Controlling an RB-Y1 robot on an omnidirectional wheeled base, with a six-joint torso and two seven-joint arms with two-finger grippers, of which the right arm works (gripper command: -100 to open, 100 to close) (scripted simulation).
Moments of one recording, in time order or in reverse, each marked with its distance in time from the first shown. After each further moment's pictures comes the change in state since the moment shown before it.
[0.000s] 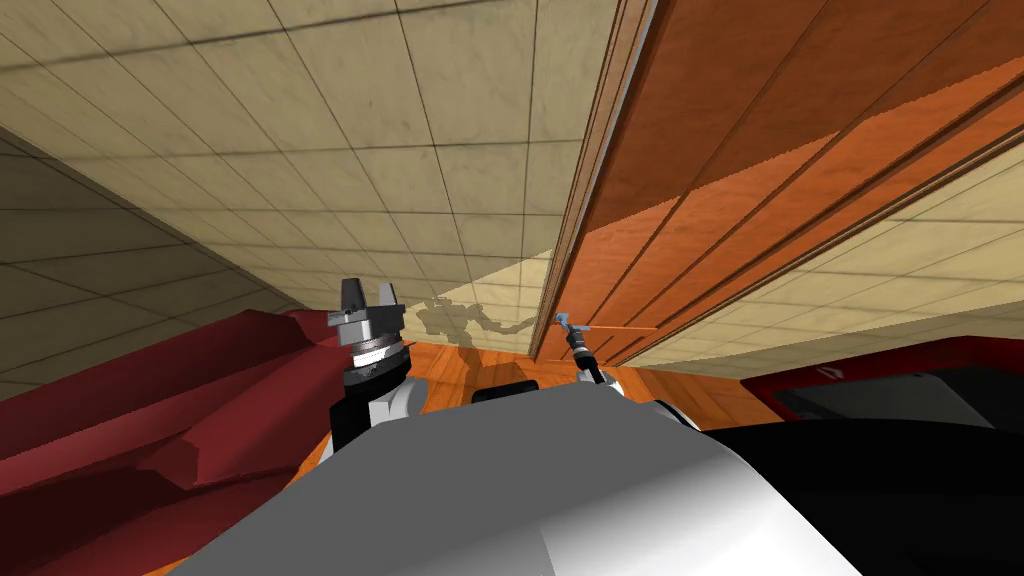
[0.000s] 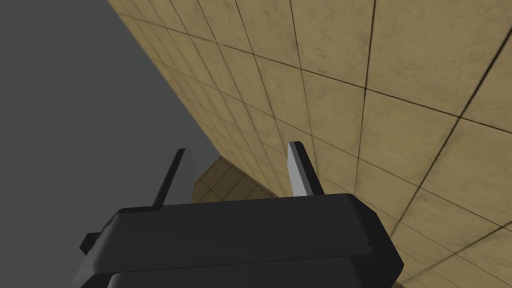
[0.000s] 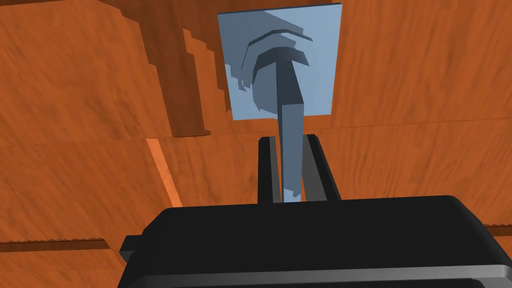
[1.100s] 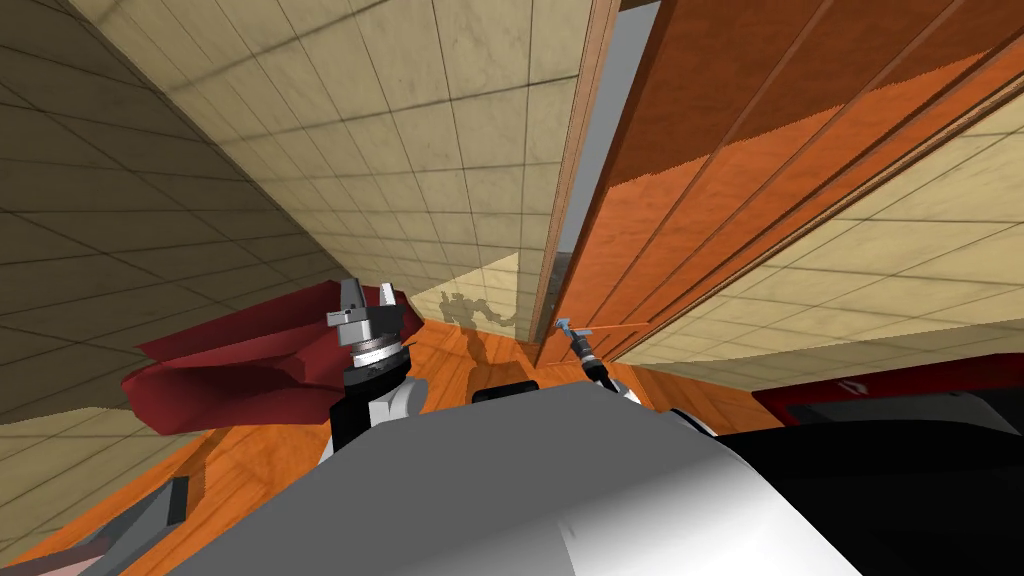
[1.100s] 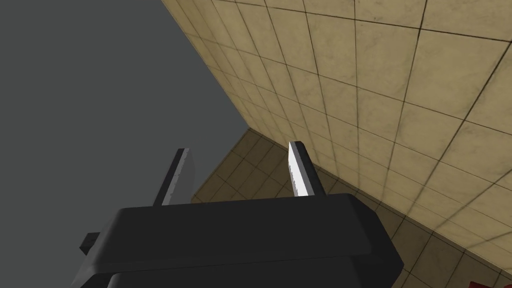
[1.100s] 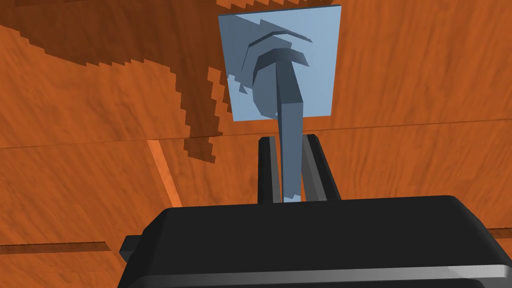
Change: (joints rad) arm 0.078 -0.080 0.096 0.000 0.050 -0.107 -0.117
